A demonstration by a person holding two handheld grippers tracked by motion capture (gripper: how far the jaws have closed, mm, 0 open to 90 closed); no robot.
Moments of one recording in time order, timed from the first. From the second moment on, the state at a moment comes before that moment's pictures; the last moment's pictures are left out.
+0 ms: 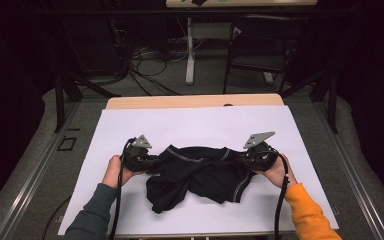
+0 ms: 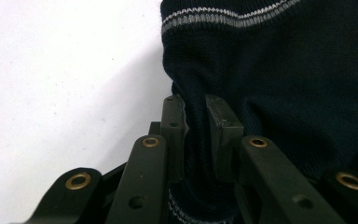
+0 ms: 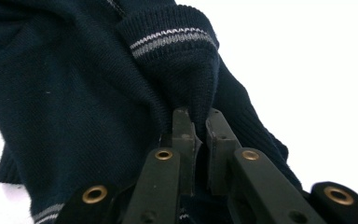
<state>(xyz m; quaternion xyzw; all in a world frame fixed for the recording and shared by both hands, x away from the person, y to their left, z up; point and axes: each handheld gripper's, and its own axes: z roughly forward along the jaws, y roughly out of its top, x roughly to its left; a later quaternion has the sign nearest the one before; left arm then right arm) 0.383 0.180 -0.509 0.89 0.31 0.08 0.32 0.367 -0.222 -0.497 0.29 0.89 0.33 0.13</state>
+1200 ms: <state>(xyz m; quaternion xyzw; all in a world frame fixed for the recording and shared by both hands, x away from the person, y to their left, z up) 0.377 0.176 -0.436 0.94 0.20 0.07 0.27 0.363 -0.216 -0.431 0.20 0.94 0.27 0.12</state>
